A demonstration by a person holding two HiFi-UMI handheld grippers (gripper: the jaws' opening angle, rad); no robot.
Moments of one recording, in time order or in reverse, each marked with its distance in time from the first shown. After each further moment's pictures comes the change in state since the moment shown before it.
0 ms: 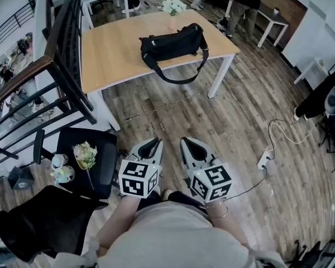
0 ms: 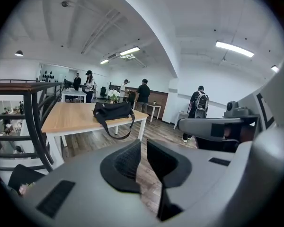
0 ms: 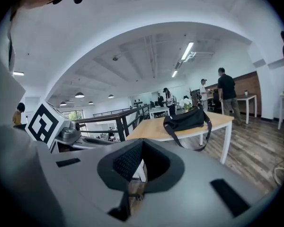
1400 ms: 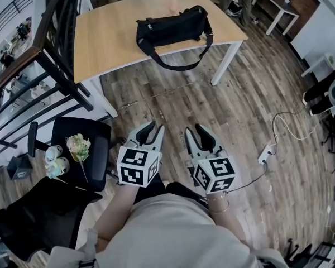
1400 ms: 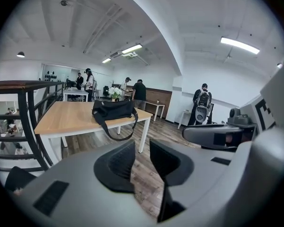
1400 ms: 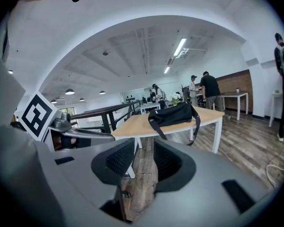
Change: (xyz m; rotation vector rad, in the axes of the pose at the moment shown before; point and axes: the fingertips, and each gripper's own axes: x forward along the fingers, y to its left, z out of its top) left arm 0.080 0.014 0.007 -0.004 0.017 0.042; right arm 0.033 -0.093 -0.021 0.034 0.060 -0.096
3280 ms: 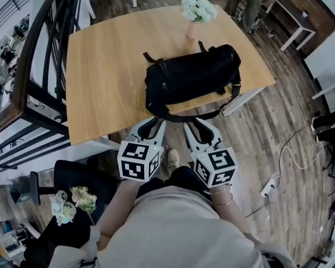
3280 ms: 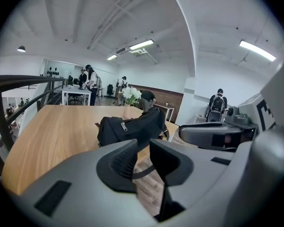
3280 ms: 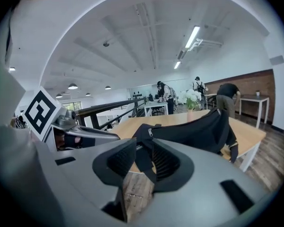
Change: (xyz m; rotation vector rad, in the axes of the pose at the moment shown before) left arm 0.259 0.231 0.155 -0.046 0.003 0.027; right arm 0.348 -0.091 0.149 -0.082 0.043 0.096
